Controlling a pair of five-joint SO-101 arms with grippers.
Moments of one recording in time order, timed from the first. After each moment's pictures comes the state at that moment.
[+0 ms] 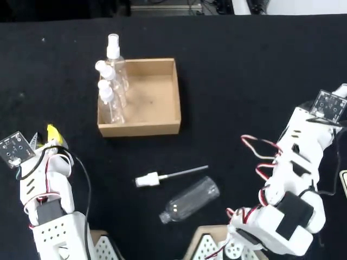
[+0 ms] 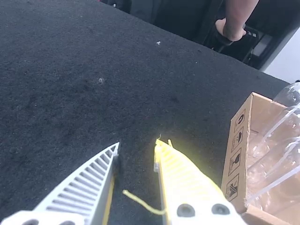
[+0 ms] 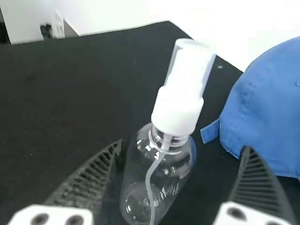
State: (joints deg) left arm -27.9 -92.8 96.6 24.0 11.5; right arm 37.6 -4.7 58.8 -26.1 9.8
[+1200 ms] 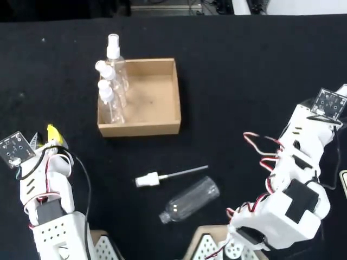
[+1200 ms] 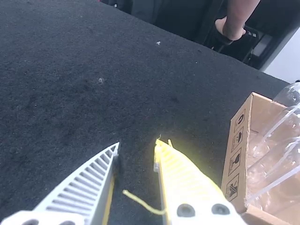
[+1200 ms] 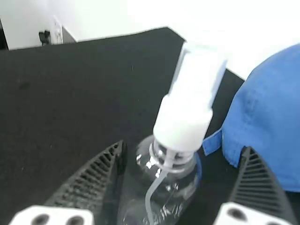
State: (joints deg) left arm -27.9 -92.8 96.6 24.0 11.5; right arm 37.6 3.7 53.8 -31.1 9.8
